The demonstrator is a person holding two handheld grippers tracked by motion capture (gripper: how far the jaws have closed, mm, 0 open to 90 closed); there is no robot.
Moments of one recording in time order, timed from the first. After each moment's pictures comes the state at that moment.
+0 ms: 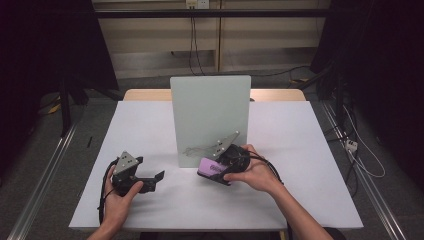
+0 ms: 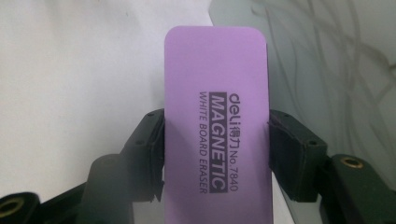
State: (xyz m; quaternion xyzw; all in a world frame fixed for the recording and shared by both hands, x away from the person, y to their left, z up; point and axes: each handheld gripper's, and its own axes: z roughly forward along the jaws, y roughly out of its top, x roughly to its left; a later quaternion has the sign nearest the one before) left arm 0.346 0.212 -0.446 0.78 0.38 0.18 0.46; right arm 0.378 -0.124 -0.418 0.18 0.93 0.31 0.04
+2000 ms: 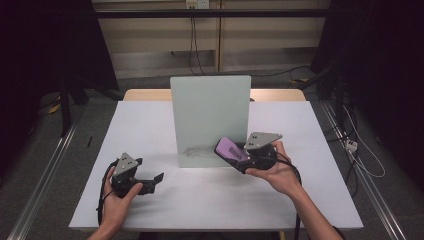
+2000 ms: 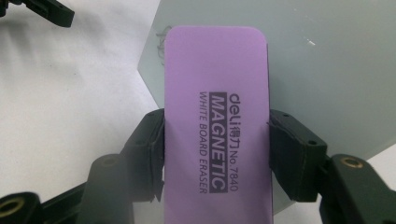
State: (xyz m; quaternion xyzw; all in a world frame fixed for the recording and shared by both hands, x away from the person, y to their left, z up) left arm 0.344 0.214 -0.447 0.79 0.38 0.18 0.45; right arm 0.359 -0.186 -0.397 0.24 0.85 0.43 0.18
